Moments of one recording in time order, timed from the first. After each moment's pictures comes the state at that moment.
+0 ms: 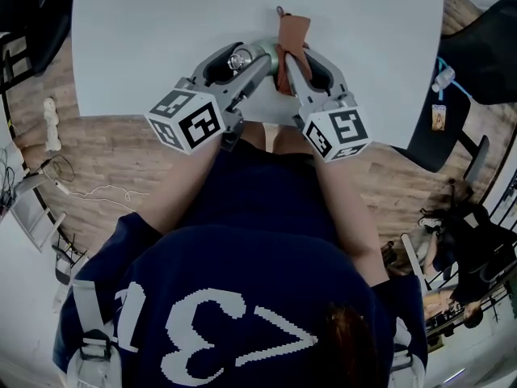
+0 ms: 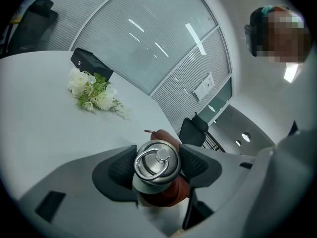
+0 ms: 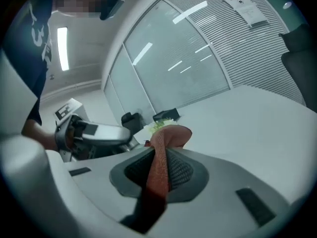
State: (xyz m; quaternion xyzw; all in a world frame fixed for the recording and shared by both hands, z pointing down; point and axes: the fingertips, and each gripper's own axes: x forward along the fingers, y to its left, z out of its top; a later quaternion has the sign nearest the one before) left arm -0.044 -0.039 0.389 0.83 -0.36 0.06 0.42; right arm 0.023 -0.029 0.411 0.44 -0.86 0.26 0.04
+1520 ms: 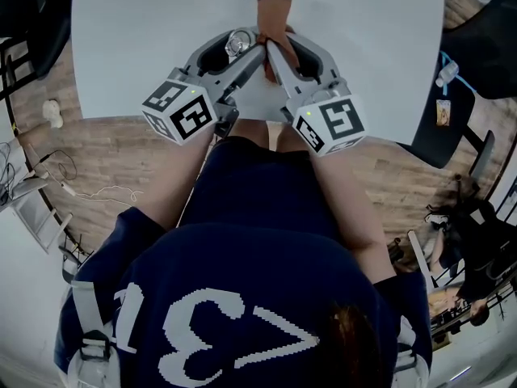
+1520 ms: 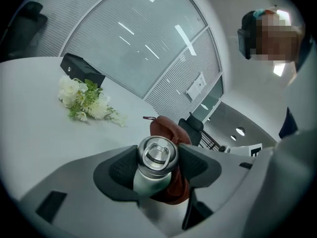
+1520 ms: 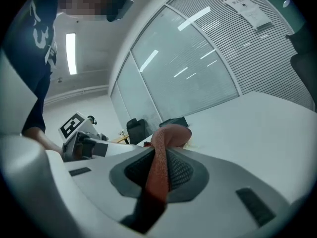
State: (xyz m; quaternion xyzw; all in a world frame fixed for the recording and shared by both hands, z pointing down) left arm -0.051 -0.056 0.384 0.86 -0.34 0.06 0.38; right arm -0.009 -0.050 0.375 0.42 -0.88 0.23 0.01
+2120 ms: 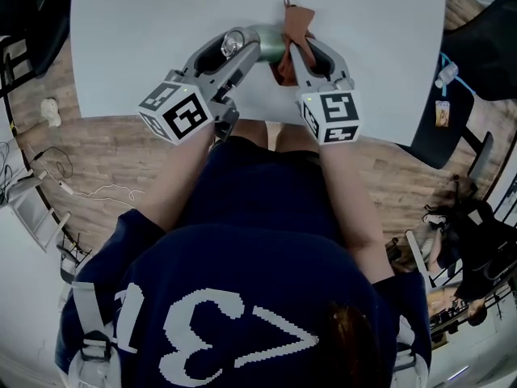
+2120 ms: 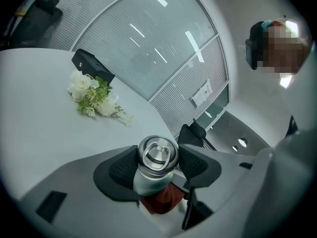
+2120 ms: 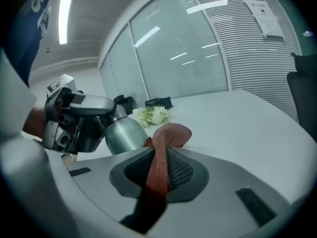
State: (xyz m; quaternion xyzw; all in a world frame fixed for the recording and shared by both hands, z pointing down) left arm -0.061 -0.056 0.387 0.83 -0.36 0.02 0.42; right arm 0.030 -0.044 0.448 0.47 -0.84 0.22 0.16
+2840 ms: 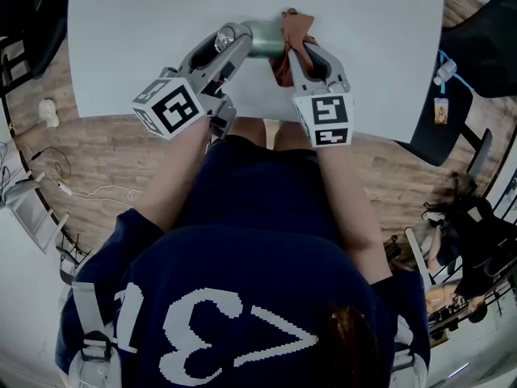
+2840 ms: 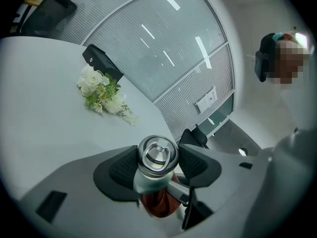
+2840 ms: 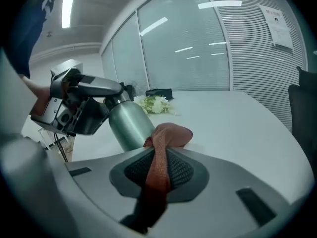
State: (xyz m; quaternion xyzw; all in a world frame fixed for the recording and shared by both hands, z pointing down) left arm -0.068 -0.061 0.391 0.81 -0.37 -0.01 0.46; right arm 0.033 -0.027 0.459 0.47 -0.83 0.20 0.22
